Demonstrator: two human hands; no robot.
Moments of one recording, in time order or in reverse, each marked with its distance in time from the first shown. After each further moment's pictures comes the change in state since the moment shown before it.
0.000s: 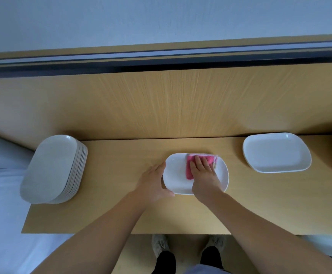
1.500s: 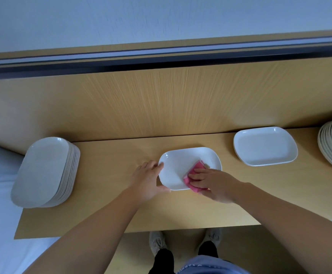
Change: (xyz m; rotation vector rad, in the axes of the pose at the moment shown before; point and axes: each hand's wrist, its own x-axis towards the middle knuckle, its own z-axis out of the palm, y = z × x) left_hand 0.003 -0.005 0.001 0.333 0.129 0.162; right_hand -0.024 0.067 -0.017 -0.037 -0.169 -0.602
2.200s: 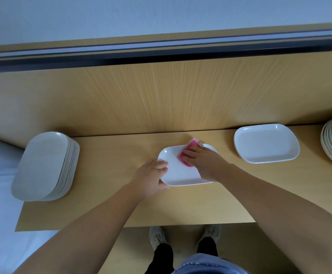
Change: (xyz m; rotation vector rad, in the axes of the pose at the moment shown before) left_hand -0.002 0.009 -0.009 0.059 -0.047 0.236; right_hand 0.043 0.011 -0.023 -0.296 0.112 0.065
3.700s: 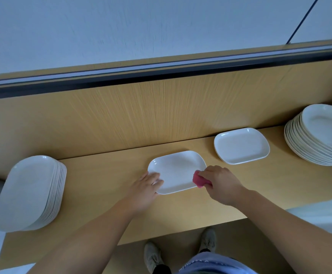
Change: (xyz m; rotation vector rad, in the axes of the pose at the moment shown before) left_hand 0.007 -0.007 0.032 0.133 0.158 0.186; right_hand -0.100 -0.030 -0.015 0.360 0.252 0.432
